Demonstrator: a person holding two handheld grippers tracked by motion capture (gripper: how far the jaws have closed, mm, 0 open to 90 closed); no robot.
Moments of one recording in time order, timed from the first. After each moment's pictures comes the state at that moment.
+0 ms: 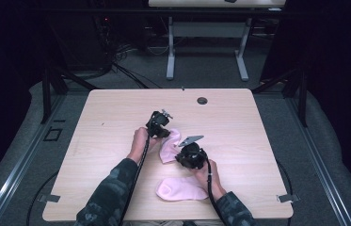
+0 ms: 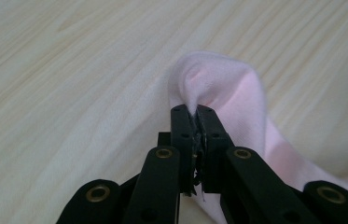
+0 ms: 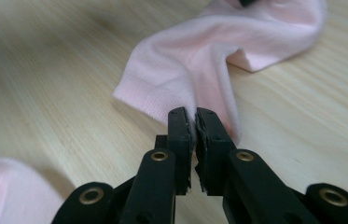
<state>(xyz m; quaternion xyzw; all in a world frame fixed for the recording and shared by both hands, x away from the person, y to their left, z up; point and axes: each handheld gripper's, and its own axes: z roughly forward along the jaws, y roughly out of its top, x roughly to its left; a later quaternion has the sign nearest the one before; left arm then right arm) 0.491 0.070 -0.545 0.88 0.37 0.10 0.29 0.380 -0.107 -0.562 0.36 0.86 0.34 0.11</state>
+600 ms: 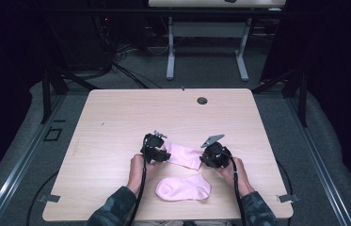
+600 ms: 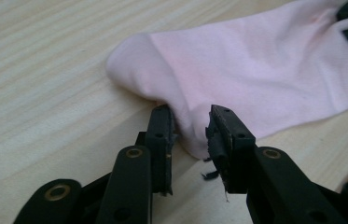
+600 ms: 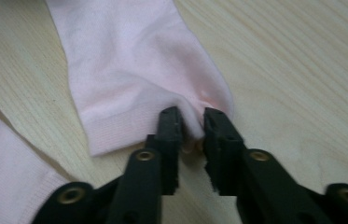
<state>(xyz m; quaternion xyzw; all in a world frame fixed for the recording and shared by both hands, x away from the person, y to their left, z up) 0.401 0.075 -0.562 0.85 0.43 0.06 0.30 0.382 -0.178 -0.562 0.34 0.89 0.27 0.14</state>
